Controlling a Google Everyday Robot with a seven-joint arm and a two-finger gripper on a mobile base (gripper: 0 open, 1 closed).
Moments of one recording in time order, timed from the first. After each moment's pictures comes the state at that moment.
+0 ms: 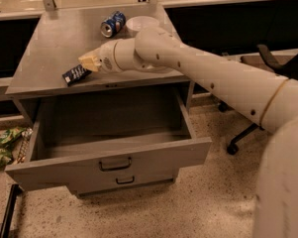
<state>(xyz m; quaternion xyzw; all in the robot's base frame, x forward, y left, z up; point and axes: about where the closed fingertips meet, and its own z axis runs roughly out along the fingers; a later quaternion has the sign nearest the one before) 0.704 0.193 0.877 -0.43 0.69 0.31 0.50</state>
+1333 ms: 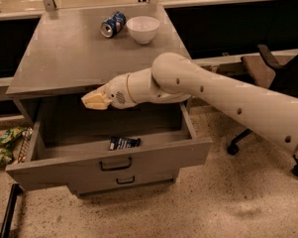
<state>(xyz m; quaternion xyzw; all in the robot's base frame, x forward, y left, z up) 0.584 0.167 0.818 -0.46 0.69 0.40 0.38</state>
